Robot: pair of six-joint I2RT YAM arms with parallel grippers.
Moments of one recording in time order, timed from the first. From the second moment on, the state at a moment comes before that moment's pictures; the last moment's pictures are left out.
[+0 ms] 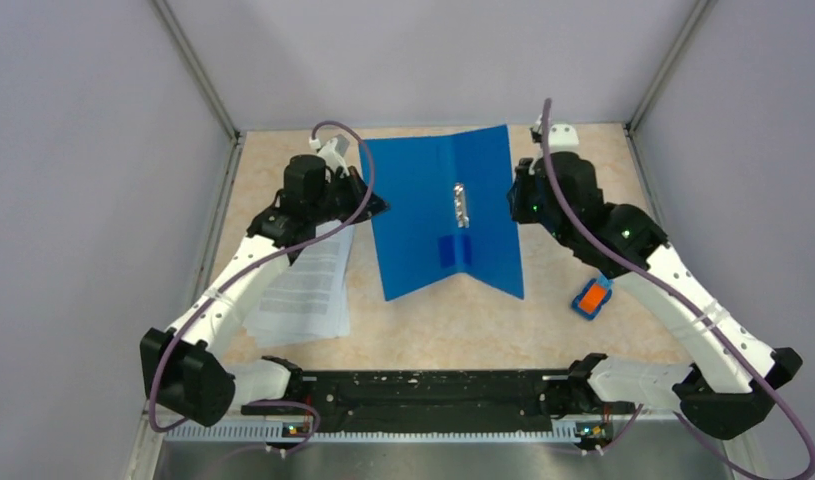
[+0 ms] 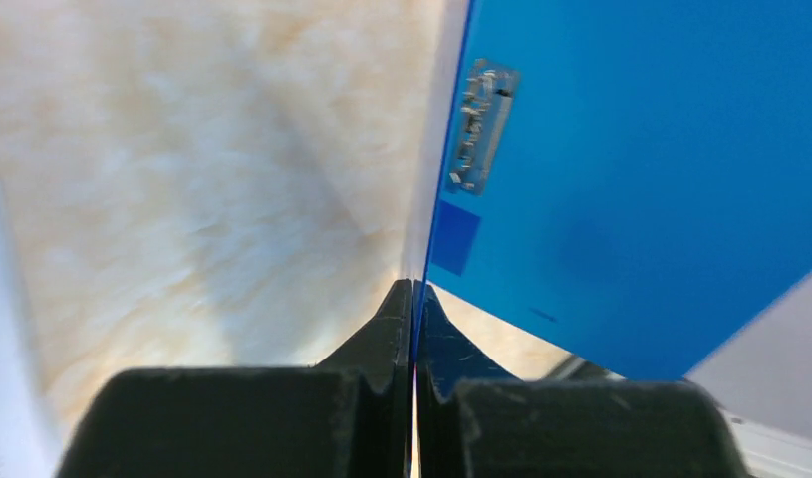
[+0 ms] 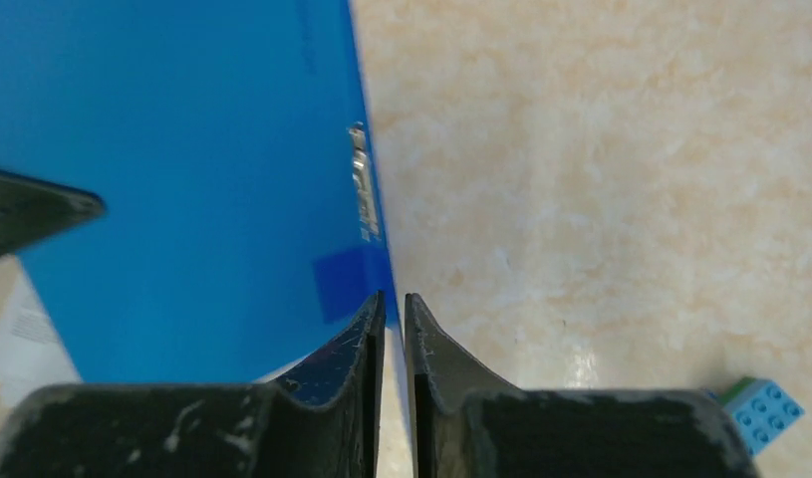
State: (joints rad) left arm -0.37 1.25 1.05 -0.21 0.39 -0.68; right arm 0.74 1.13 1.48 -0.80 0.44 0.38
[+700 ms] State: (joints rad) left arm -0.32 1.44 1.35 -0.90 0.20 -0.39; right arm 0.68 1.18 1.23 -0.68 0.29 0.46
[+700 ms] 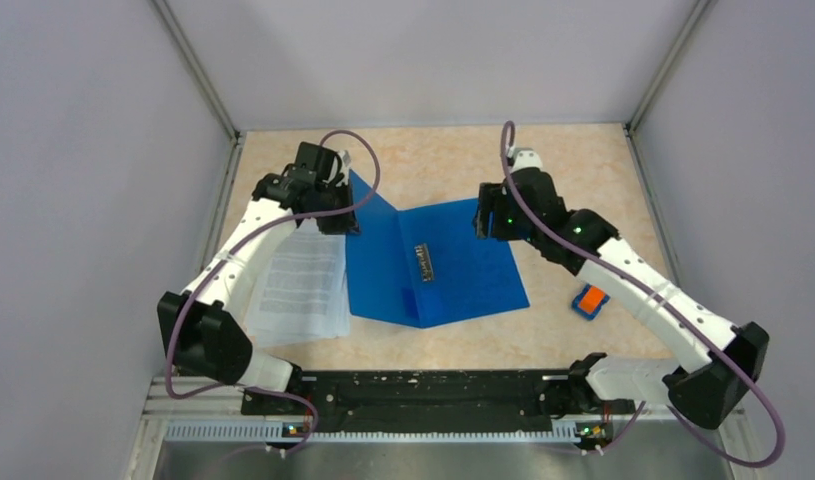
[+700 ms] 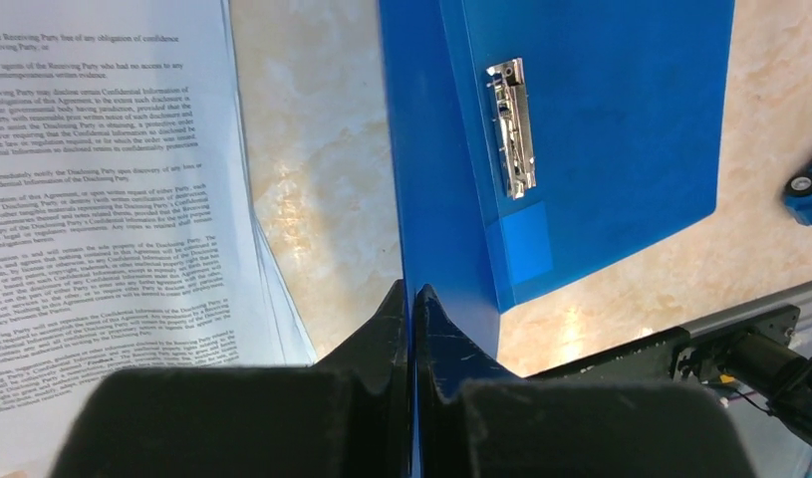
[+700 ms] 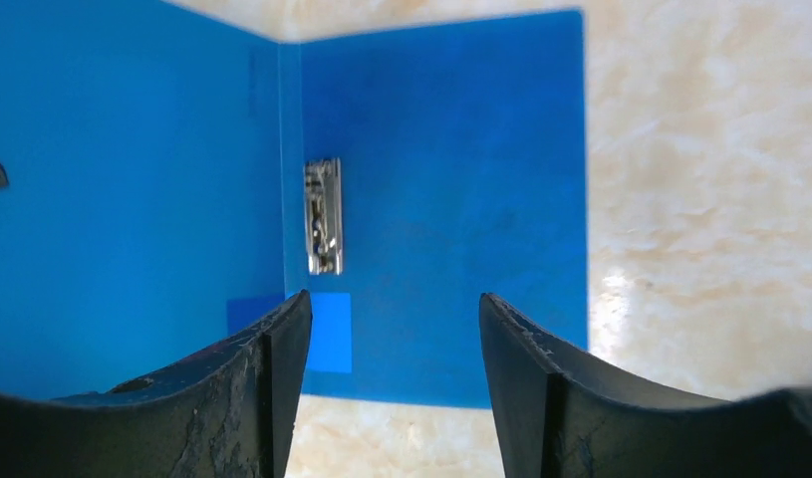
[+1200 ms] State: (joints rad) left arm -0.25 1.50 1.40 -0.91 0.08 -0.34; right arm 0.77 1.60 1.12 -0.38 0.17 0.49
